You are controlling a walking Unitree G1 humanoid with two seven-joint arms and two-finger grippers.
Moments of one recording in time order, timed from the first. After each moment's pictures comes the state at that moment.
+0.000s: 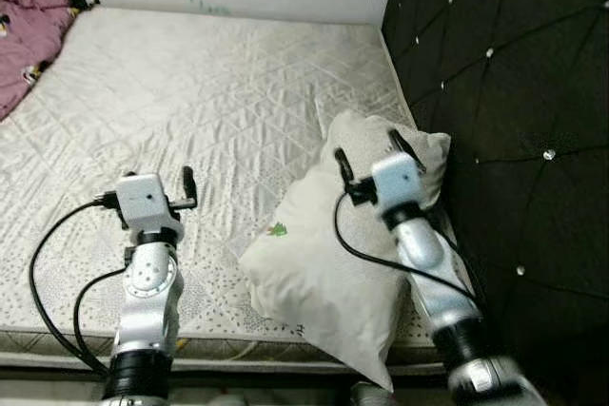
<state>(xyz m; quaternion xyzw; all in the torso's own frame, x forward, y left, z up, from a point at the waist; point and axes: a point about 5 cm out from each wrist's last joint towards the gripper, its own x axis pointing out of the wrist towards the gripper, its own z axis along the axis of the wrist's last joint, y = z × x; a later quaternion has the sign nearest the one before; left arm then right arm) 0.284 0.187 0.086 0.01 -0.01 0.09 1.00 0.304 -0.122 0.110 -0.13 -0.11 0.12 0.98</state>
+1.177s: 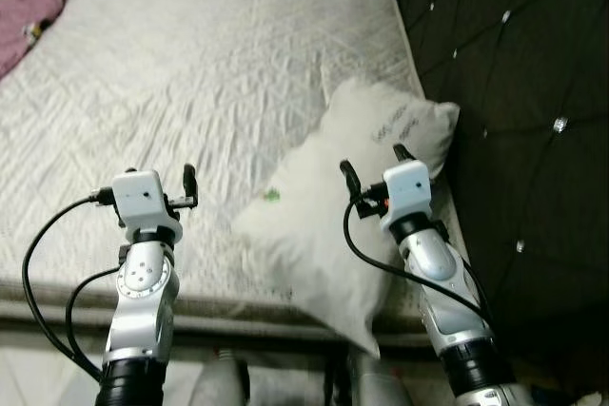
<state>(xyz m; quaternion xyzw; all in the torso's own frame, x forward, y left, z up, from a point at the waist) 0.281 0.191 0.100 0.00 -0.02 0.09 1.00 0.297 -0.122 0.114 -0.10 -0.08 0.13 0.98</state>
